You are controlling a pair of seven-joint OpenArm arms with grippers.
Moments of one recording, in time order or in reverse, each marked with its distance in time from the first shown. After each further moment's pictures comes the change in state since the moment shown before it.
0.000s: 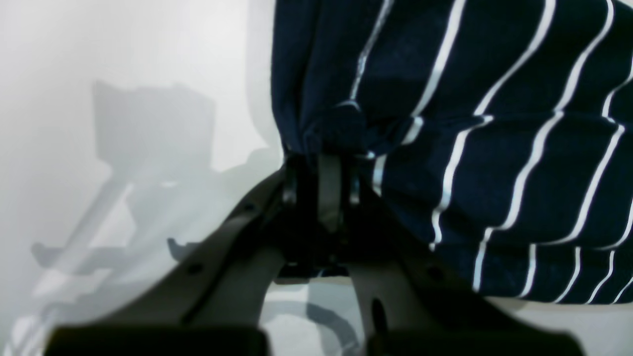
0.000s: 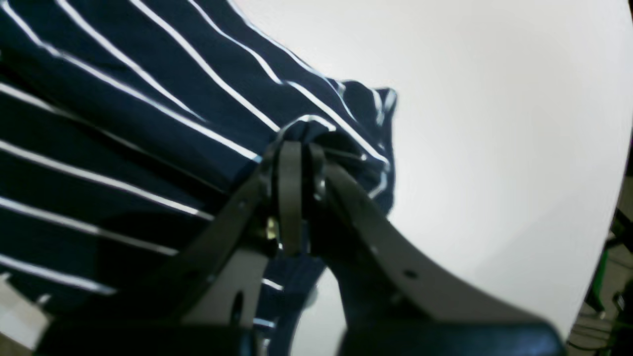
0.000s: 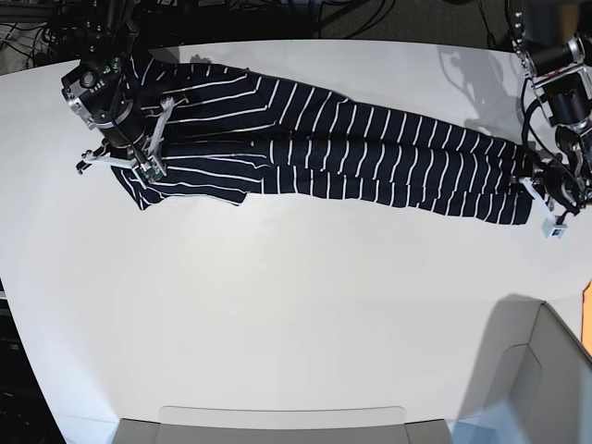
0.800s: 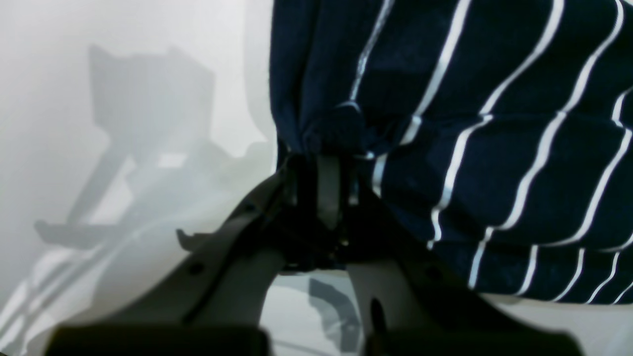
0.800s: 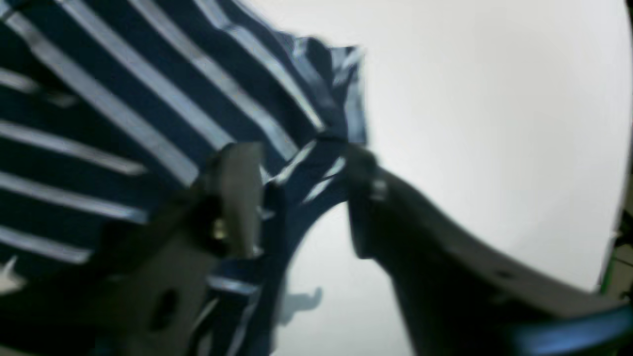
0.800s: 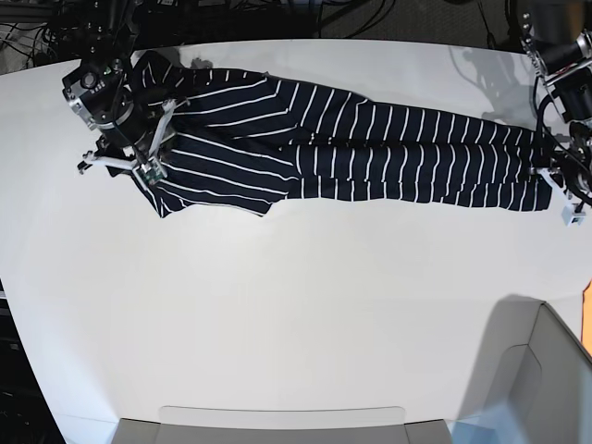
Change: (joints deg) left arm -0.5 -2.5 -3.9 -0.9 2.1 0.1 2.0; right arm -1.6 -1.1 -0.3 0.0 0.2 0.5 0.5
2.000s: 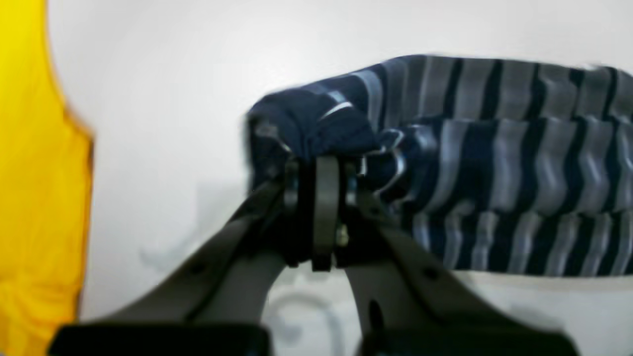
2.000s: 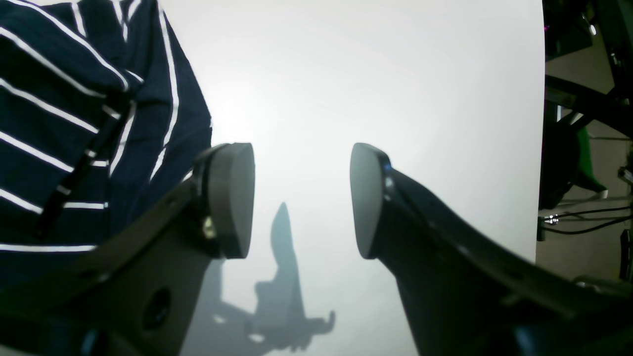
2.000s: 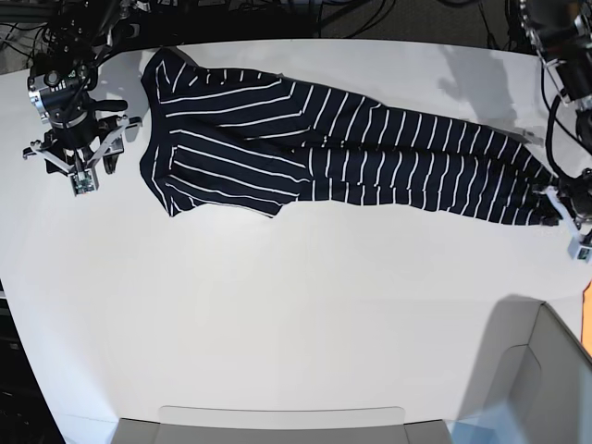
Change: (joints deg) left arm 9.4 0.1 -0.2 36.2 -16.1 -0.1 8.5; right arm 6.8 -4.6 19.1 -0.2 -0.7 0.4 -0.5
